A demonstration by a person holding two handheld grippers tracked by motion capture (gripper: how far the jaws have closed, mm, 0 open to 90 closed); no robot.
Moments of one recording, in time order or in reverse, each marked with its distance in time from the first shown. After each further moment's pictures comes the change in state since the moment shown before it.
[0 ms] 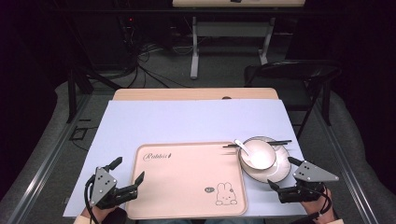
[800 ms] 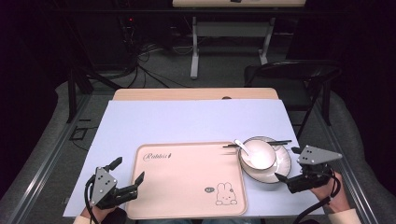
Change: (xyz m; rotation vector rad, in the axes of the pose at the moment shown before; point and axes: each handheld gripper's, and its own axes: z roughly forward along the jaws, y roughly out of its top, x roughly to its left) left arm 0.000 0.000 -0.001 0.000 0.005 -0.001; right arm -0.038 0.035 -0.004 0.140 0.105 -0.086
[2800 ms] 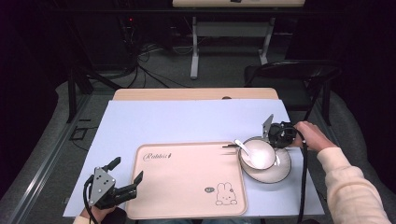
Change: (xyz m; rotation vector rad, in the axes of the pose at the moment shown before) left arm 0.001 0.000 -0.001 -0.002 0.013 -0.021; right arm -0.083 0.041 0.134 0.643 0.235 -0.504
